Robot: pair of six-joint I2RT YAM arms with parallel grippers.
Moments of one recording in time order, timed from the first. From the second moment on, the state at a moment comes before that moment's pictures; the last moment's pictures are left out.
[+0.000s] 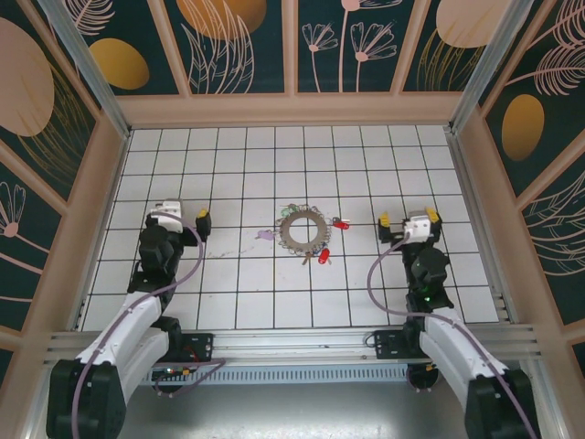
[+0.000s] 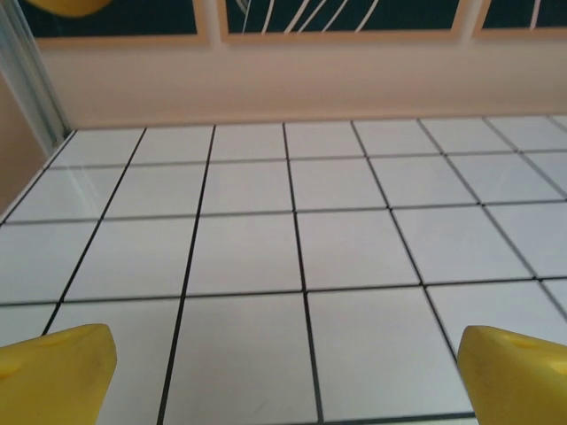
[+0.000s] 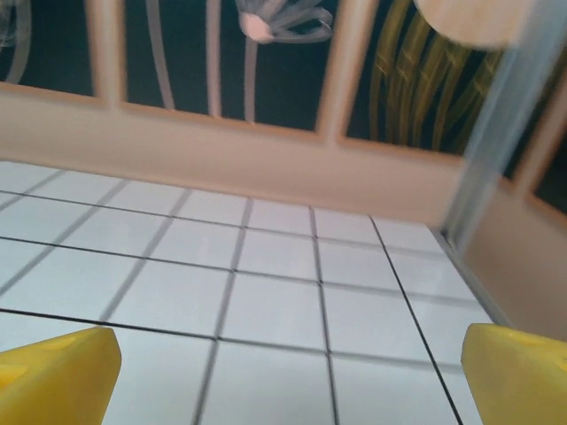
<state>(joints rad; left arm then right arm) -0.12 0.84 0.20 0.40 -0.07 -0.04 0.14 0.70 0.01 0.70 0.13 -0.12</state>
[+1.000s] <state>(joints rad) 0.00 1.53 0.23 1.17 -0.12 -0.06 -0.04 1.55 0.18 1.24 -0.05 0.09</state>
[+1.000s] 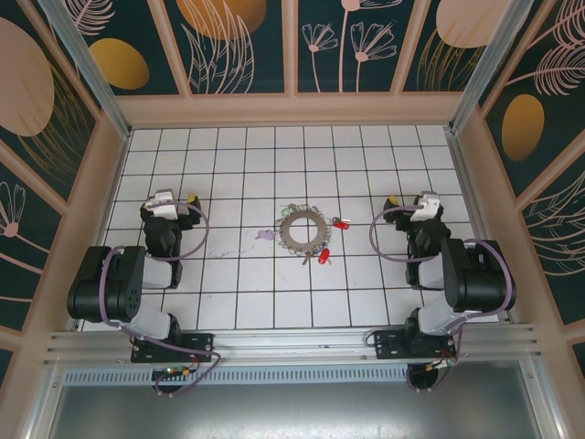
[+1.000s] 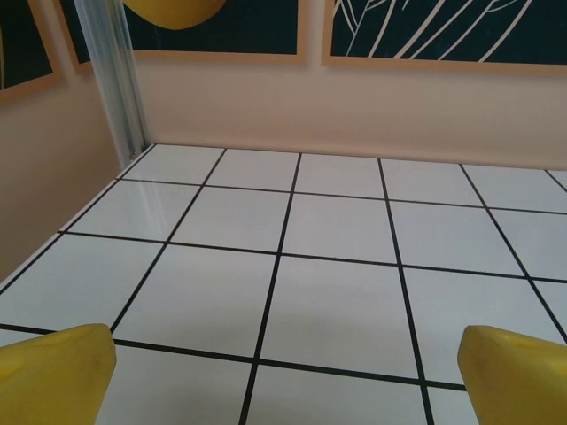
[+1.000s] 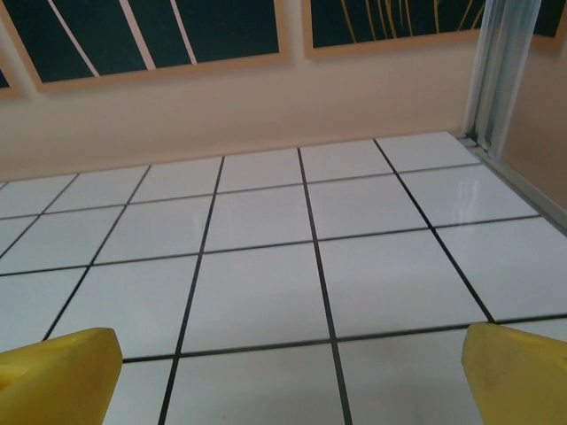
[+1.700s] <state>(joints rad) 0.00 1.53 0.23 1.17 -0.12 -0.06 -0.03 1.55 0.22 1.15 0.03 0.10</state>
